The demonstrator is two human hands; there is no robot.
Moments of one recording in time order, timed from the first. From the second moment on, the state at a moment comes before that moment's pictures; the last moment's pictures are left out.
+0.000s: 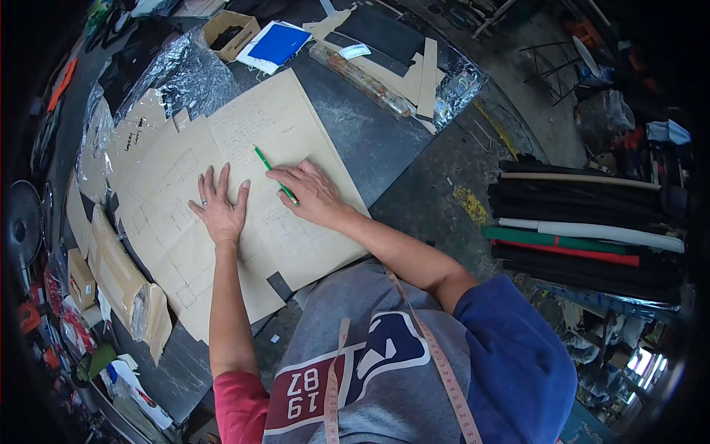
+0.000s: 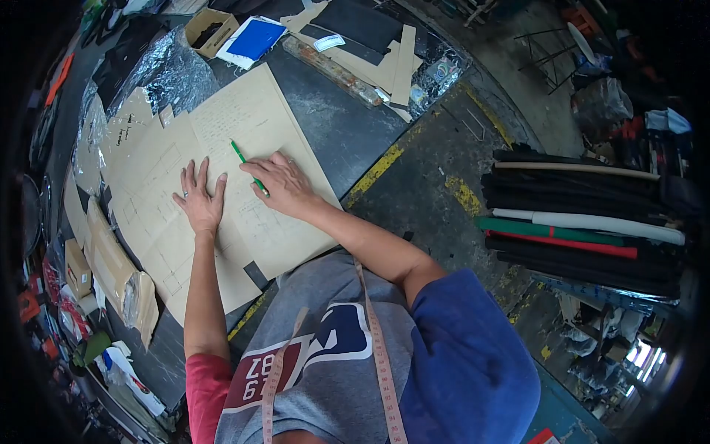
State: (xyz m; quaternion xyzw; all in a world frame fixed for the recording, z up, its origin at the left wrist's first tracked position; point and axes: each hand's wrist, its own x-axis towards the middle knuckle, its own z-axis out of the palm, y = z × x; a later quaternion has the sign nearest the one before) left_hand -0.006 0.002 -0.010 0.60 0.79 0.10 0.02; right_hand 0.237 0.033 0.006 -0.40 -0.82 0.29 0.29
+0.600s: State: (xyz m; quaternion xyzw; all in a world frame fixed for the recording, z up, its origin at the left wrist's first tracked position) left_hand -0.003 0.000 -0.004 0.60 0.79 0.12 0.02; right_hand 0.232 0.038 0.008 -0.38 -0.83 0.28 0.30
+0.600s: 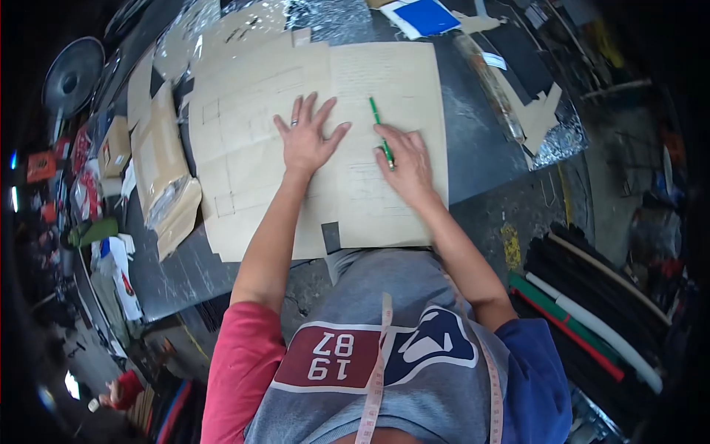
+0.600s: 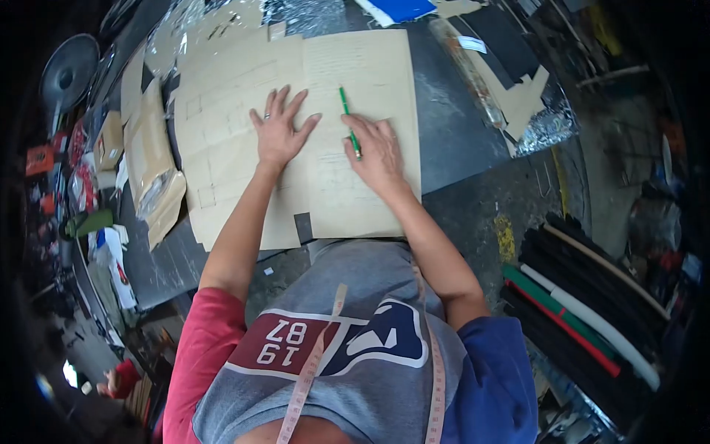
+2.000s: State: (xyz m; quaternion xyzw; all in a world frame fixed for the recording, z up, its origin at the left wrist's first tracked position) left_hand -0.003 0.001 -0.008 0.60 0.79 0.13 0.02; right_hand 0.212 0.043 0.007 -0.37 -0.84 0.29 0.27
